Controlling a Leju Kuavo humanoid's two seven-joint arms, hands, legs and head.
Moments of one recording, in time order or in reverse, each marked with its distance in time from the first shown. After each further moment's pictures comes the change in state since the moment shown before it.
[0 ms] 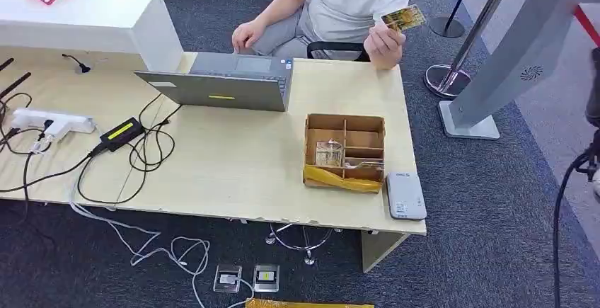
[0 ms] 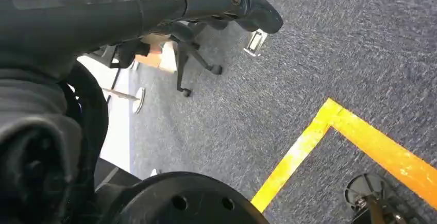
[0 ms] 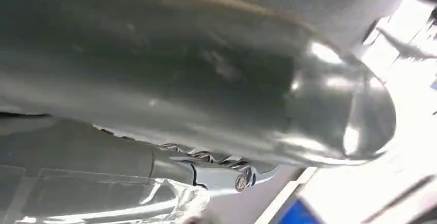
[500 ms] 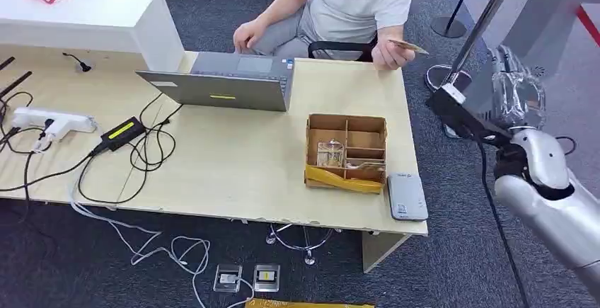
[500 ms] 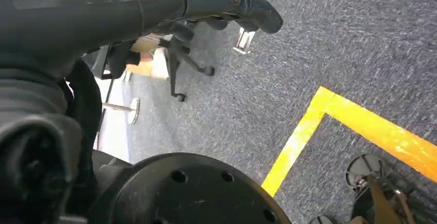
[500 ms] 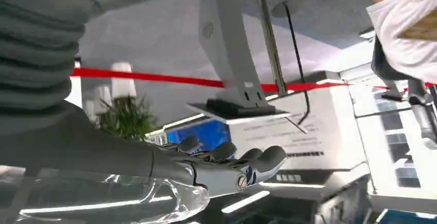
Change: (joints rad) left arm 0.000 0.020 -0.001 0.013 -0.058 -0.057 -0.014; right arm -0.067 0.111 0.300 -0.026 0.625 0.105 0.156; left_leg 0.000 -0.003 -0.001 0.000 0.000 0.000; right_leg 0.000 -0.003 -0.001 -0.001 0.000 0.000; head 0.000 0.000
